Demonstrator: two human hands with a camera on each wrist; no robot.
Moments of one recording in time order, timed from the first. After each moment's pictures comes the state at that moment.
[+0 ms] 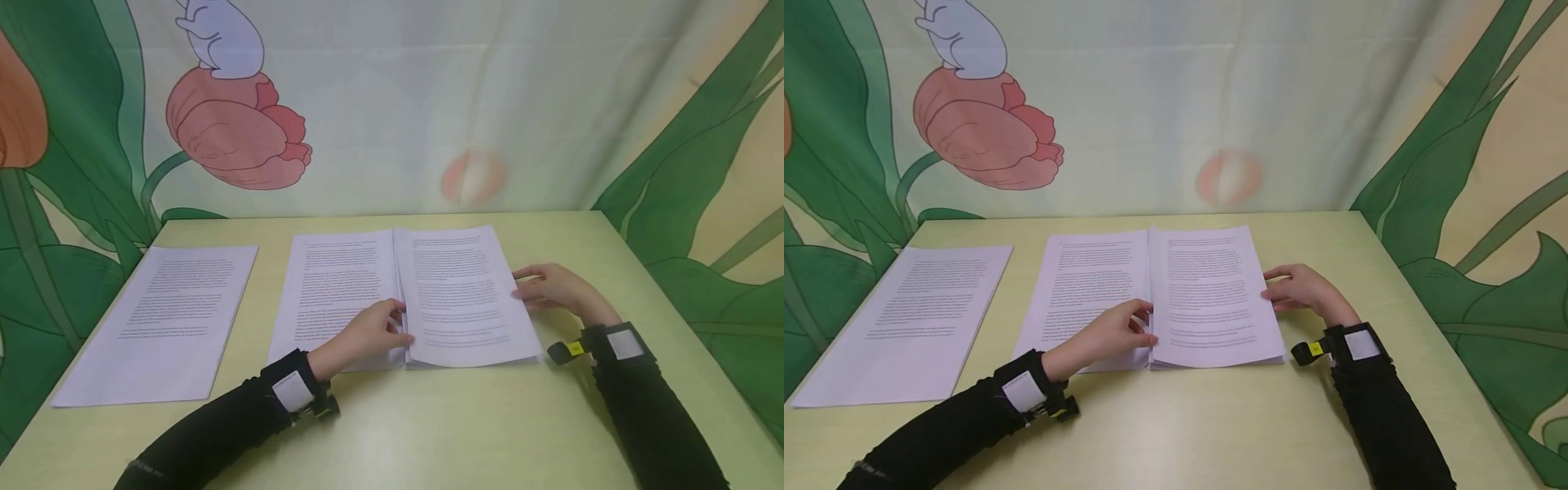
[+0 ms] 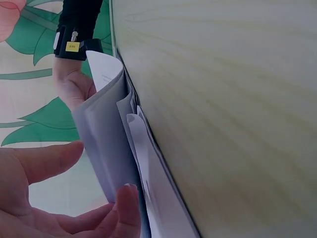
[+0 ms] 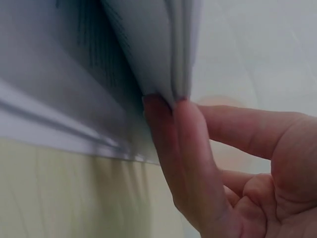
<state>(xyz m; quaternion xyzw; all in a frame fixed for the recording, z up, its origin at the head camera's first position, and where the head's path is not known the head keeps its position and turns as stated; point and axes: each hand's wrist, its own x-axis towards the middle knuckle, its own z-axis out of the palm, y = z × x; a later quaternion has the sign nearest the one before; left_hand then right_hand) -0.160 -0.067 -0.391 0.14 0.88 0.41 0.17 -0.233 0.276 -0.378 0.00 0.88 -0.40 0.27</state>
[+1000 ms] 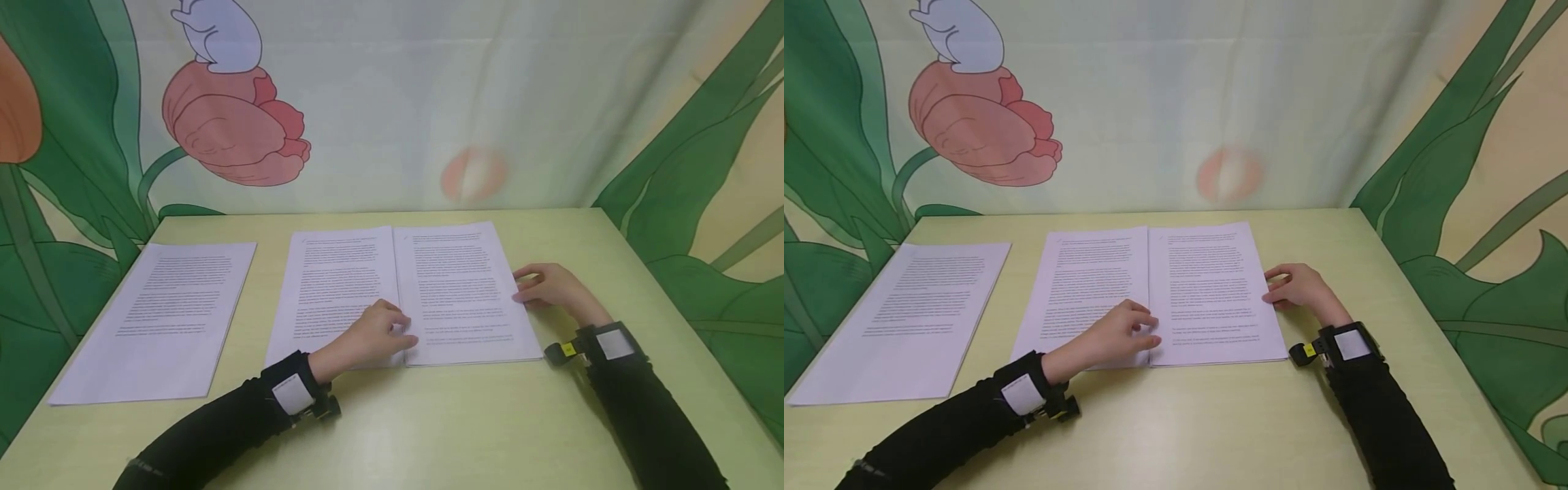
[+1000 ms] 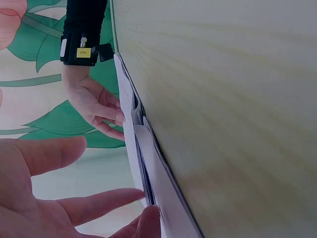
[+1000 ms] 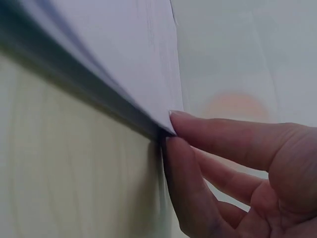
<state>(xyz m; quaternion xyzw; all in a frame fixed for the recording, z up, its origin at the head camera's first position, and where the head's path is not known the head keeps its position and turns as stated) -0.154 -0.064 -0.387 0.19 0.90 0.35 0.16 -0.233 0.272 -0.390 0.02 0.92 -0.33 0.21</state>
